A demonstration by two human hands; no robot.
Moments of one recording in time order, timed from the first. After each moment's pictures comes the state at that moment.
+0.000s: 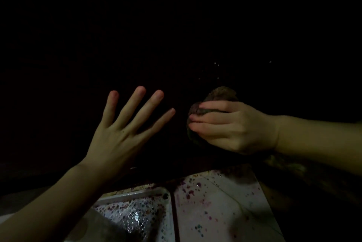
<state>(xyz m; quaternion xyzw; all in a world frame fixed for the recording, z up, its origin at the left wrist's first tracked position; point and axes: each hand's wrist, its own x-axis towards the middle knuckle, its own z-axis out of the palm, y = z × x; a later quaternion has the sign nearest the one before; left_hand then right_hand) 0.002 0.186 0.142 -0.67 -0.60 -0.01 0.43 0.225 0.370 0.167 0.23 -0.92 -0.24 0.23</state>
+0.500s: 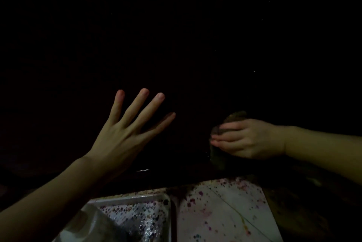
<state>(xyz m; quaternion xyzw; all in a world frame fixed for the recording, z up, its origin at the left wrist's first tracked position) 0.022 0.195 0.165 -0.68 -0.60 0.07 0.43 0.262 0.429 0.127 0.25 -0.89 -0.34 0.14</state>
